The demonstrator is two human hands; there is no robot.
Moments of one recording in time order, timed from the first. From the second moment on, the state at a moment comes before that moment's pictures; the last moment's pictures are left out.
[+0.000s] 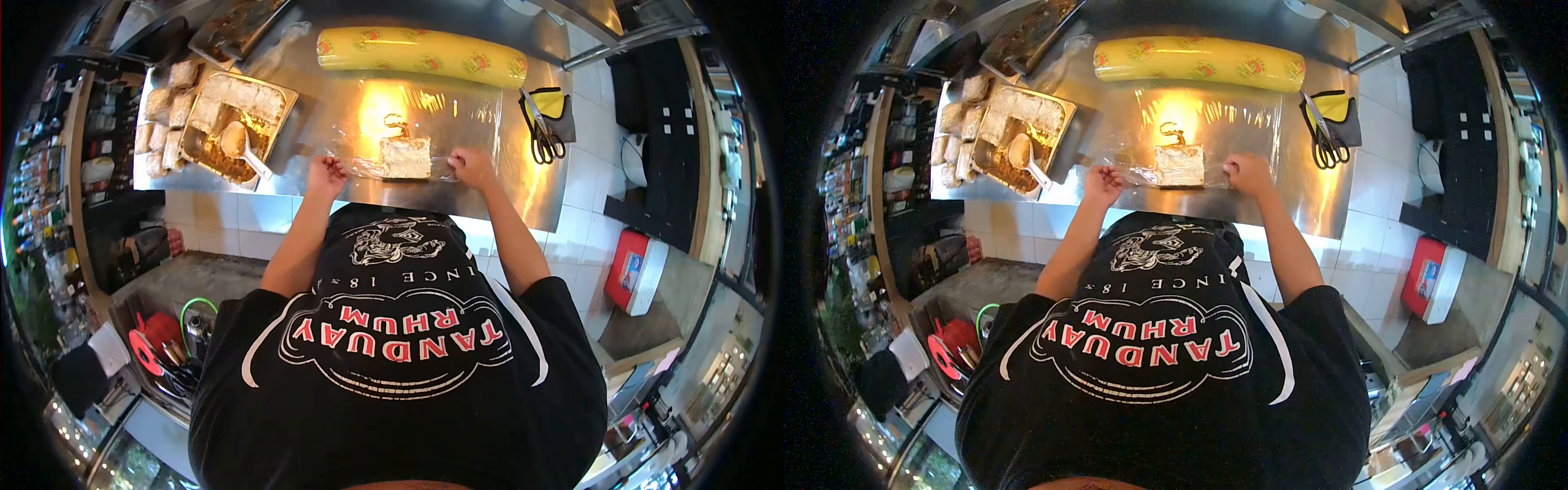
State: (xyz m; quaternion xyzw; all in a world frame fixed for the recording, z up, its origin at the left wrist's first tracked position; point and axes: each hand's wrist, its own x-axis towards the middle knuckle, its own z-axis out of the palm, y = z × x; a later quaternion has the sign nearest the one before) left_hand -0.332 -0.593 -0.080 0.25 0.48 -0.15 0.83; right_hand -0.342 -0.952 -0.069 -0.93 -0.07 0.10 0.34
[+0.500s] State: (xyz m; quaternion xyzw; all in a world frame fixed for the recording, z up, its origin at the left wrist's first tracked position) left_hand -0.356 -0.611 -0.027 0.94 -0.17 -0.05 0.30; right_hand -0.351 -0.935 -0.035 -0.87 -0.12 0.13 0.46
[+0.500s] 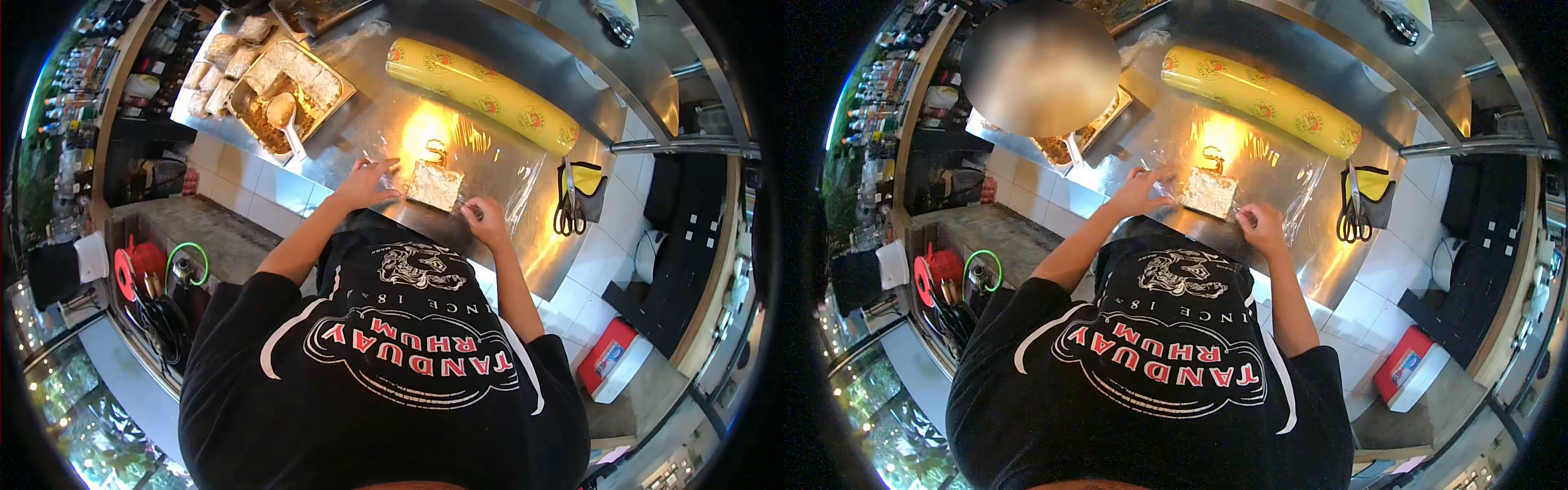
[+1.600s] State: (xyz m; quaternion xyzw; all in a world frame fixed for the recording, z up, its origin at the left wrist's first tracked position) left_hand -0.321 -0.587 -0.004 0.86 -0.26 -0.14 0.41; right_hand -0.331 -0.924 0.004 -0.87 -0.15 0.15 0.45
